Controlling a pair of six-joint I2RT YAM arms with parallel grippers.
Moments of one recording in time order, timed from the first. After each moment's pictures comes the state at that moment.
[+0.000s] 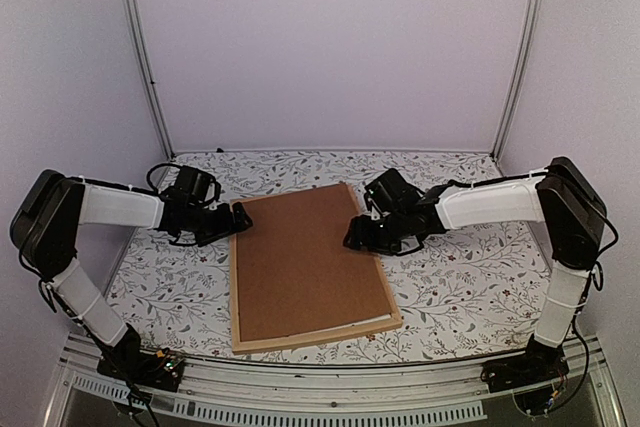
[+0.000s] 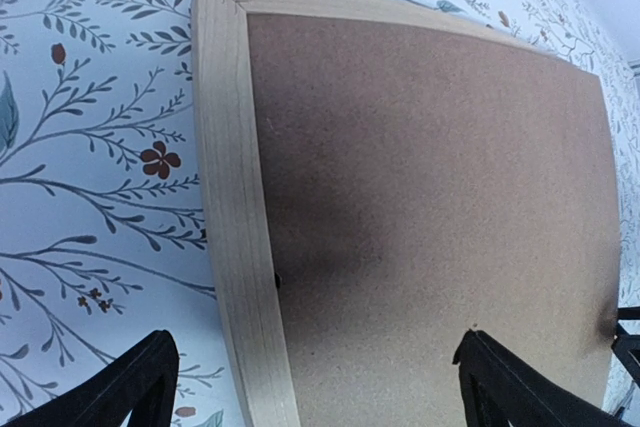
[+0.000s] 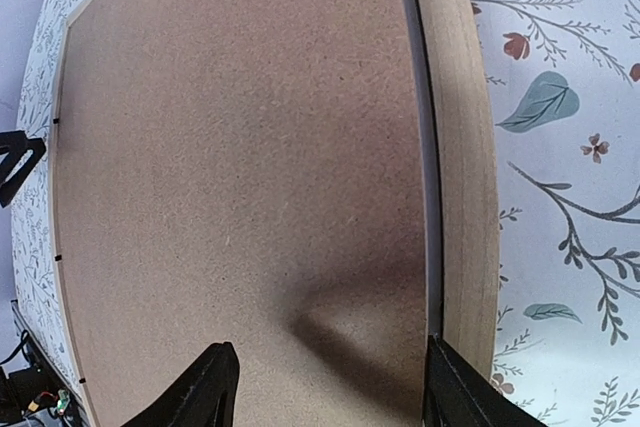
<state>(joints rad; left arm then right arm) -0.36 1.62 0.80 -0.06 0.12 -0.60 0.82 1.87 1.19 -0.24 -0.05 0.77</state>
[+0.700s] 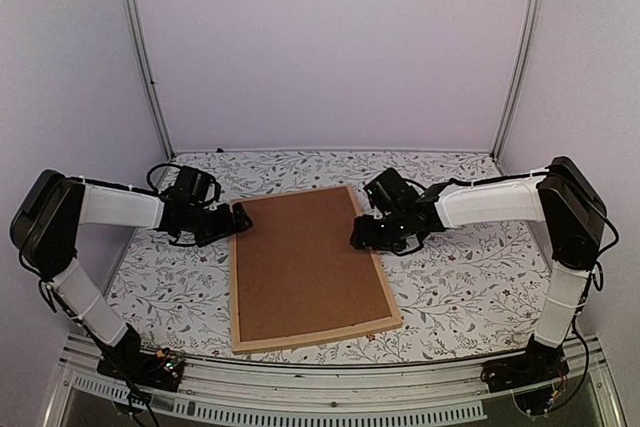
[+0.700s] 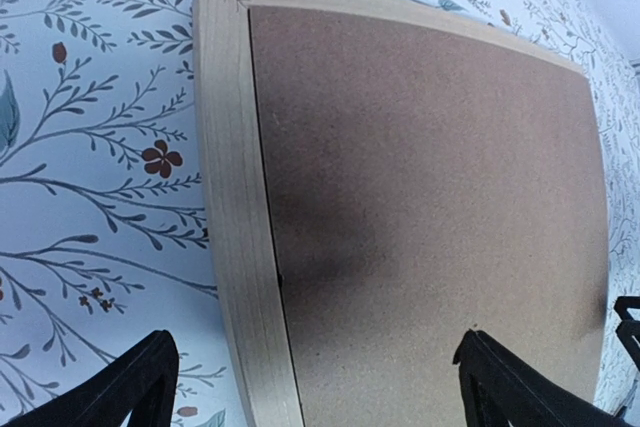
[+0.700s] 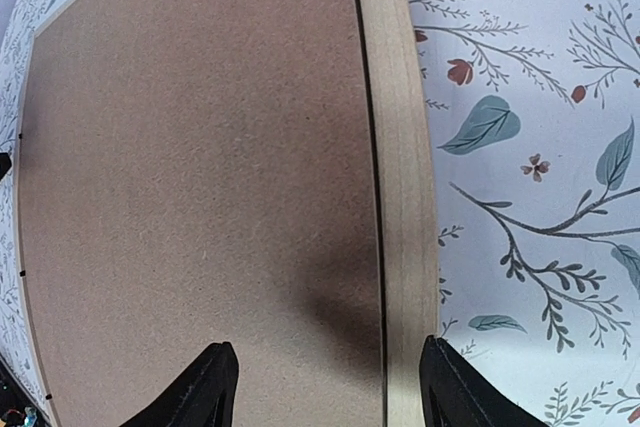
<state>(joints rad) -0.36 1.62 0.80 -0.07 0.12 -0.60 0.82 1.87 1.20 -0.30 0.05 0.73</state>
